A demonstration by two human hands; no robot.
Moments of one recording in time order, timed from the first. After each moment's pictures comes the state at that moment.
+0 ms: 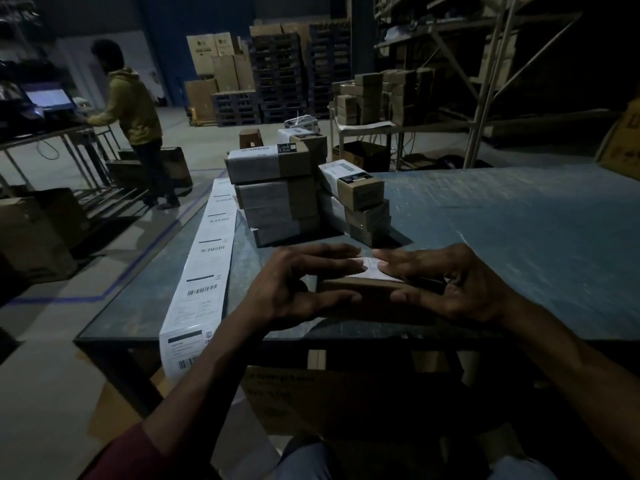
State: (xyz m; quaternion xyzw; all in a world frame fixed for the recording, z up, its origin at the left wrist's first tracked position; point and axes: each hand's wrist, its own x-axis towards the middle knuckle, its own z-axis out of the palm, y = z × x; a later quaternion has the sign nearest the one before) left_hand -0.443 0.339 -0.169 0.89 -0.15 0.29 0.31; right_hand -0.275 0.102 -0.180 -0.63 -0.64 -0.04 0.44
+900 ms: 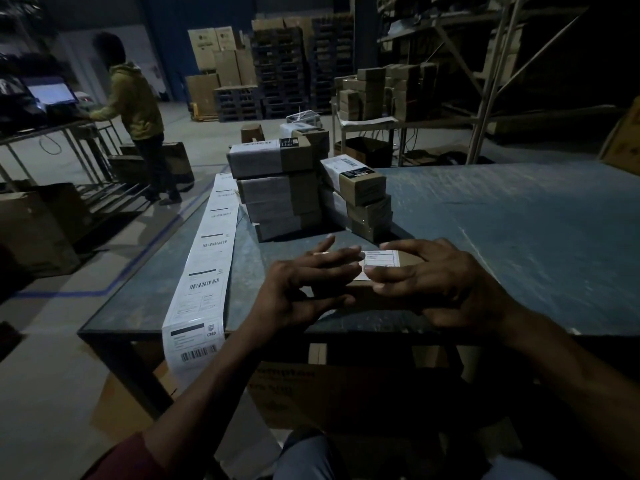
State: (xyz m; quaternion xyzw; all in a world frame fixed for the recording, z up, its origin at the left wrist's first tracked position) left_hand -0.445 0.334 -0.199 0.87 -0.17 0.33 0.33; right_hand -0.283 0.099 -0.183 -0.62 -0.71 -0.18 0.27
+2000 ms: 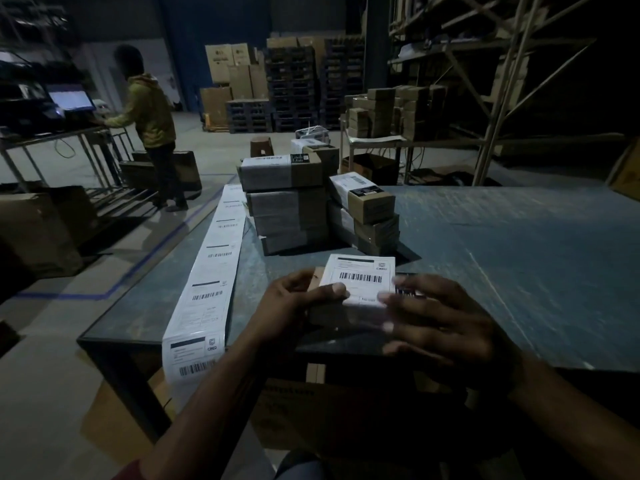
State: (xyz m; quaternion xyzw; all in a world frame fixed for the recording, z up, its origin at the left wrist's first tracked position) left_hand -0.448 0.329 -0.191 0.59 0.17 0.15 0.78; right_hand -0.297 0.105 -0.201 -0.53 -0.72 -0.37 0.25
